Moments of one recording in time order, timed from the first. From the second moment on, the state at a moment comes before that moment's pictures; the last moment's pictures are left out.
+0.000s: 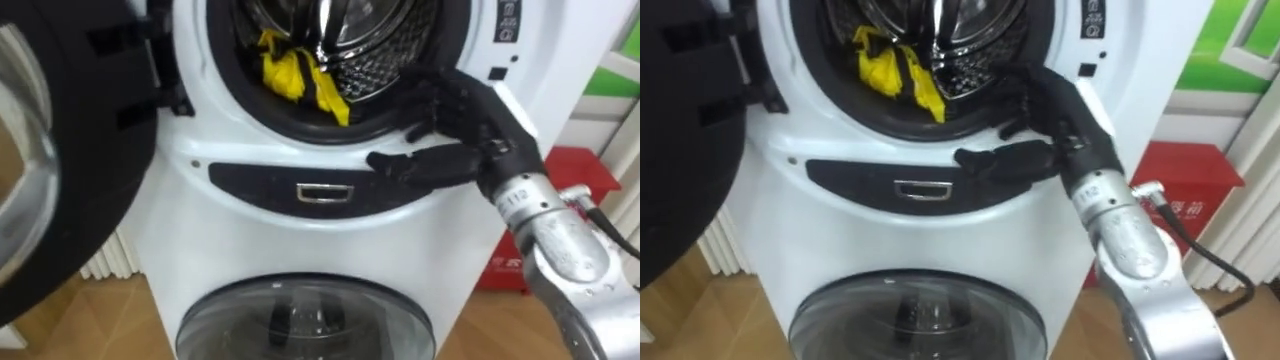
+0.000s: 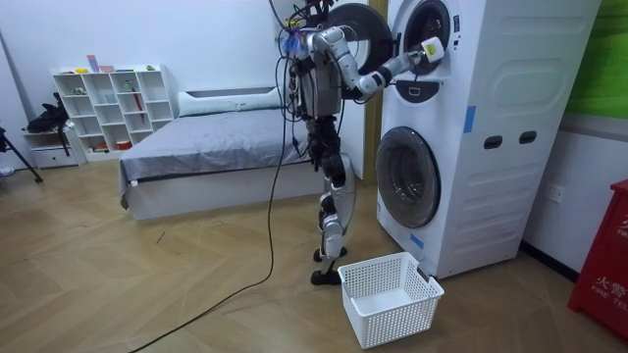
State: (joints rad) left arm 0.18 0.24 0.07 1.06 0.47 0.20 0.22; right arm -0.35 -0.40 0.14 -0.22 0.09 0.21 0.03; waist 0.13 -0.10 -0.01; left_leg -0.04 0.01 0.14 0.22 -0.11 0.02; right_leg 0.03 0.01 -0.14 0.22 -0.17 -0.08
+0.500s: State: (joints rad) left arm 0.17 0.24 0.05 1.08 0.46 0.14 0.22; right arm -0.32 -0.40 0.30 -0.52 0.04 0.19 0.34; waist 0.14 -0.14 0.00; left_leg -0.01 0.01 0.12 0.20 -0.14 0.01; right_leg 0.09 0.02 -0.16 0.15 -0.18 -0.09
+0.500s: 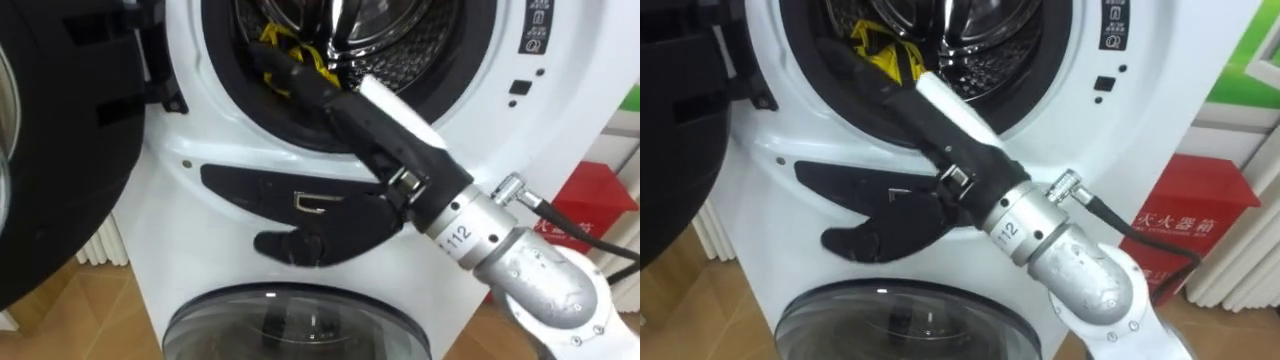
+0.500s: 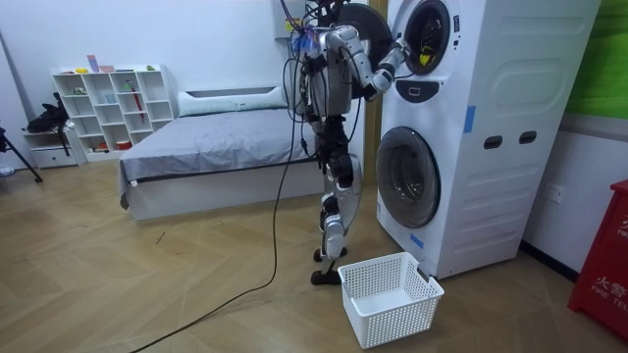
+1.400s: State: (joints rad) left arm 0.19 0.22 0.13 1.11 0.46 0.12 0.22; right arm -0.34 -0.42 0.09 -0.60 -0.22 0.16 0.24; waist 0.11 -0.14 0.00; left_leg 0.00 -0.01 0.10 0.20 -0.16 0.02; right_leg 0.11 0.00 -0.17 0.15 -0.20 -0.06
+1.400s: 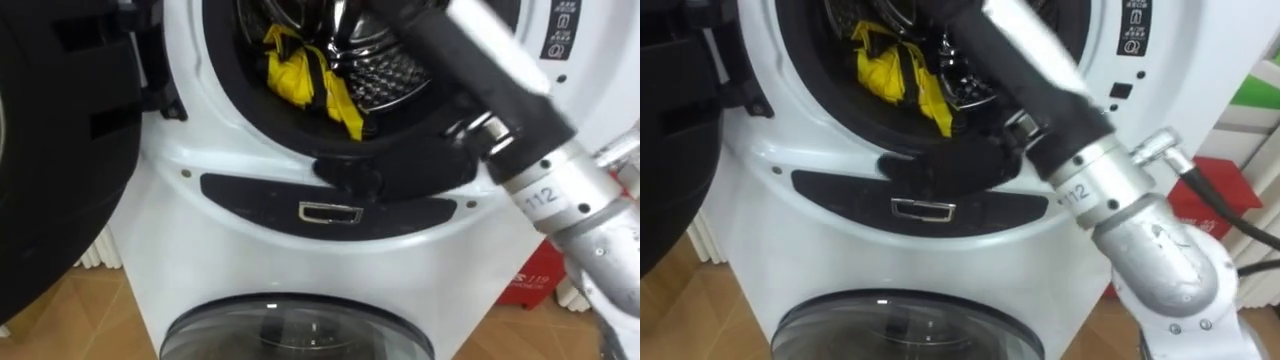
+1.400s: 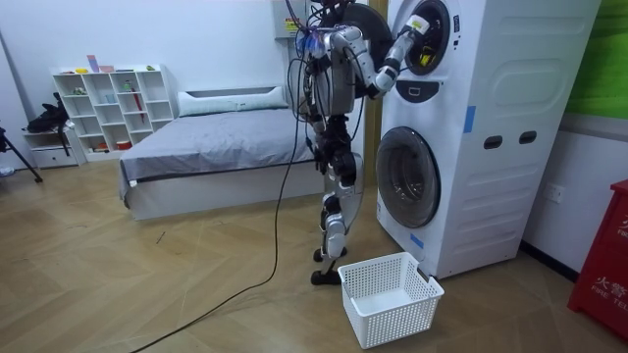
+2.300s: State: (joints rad) left arm 0.22 0.24 0.14 1.03 0.47 0.17 0.22; right arm -0.60 -0.57 0.13 -0.26 -0.33 0.13 0.21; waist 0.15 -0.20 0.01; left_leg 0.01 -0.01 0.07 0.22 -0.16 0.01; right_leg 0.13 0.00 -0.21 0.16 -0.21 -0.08
